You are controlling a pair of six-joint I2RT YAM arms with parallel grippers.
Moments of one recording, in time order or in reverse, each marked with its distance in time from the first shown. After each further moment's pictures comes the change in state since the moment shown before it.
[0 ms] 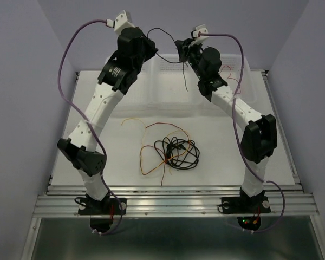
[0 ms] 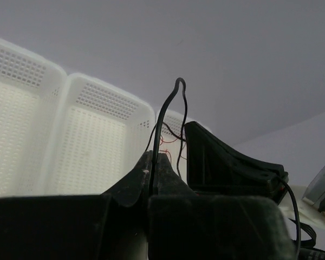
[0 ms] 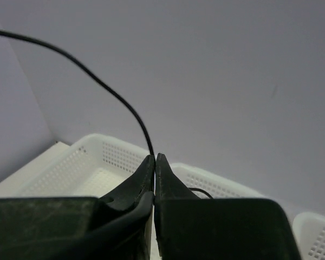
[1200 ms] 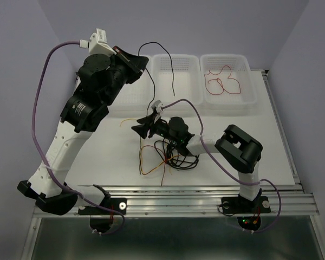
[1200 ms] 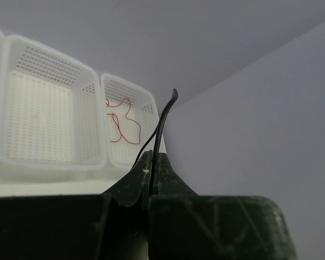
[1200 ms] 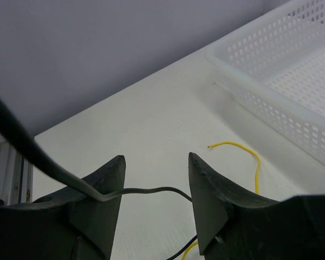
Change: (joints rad) left arm -0.077 -0.417 -0.340 0.030 0.143 -0.103; right arm 0.420 0.043 -0.747 0.578 -0.137 0.260
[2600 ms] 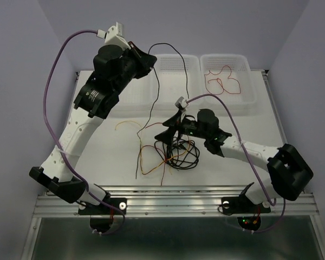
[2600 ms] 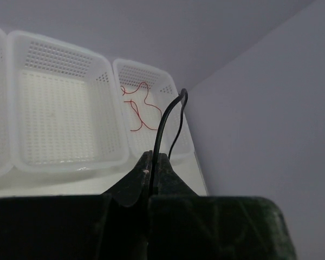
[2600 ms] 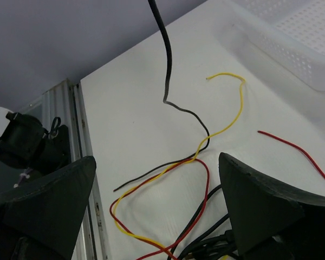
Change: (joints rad) left arm 0.051 0.116 0.031 0.005 0.127 0.138; right arm -0.199 -0.582 -0.229 -0.549 -0.377 0.030
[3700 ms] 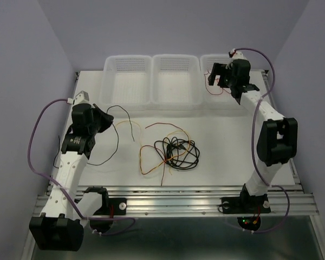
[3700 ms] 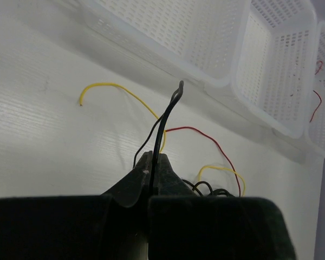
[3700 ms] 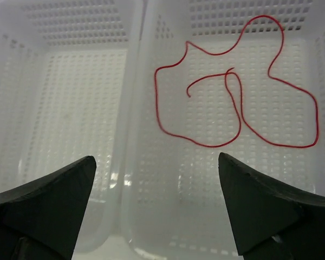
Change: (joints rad) left arm 0.499 -0.501 -0.986 0.082 0.126 0.042; right arm -0.583 0.526 0.774 -0.542 0.577 -0.119
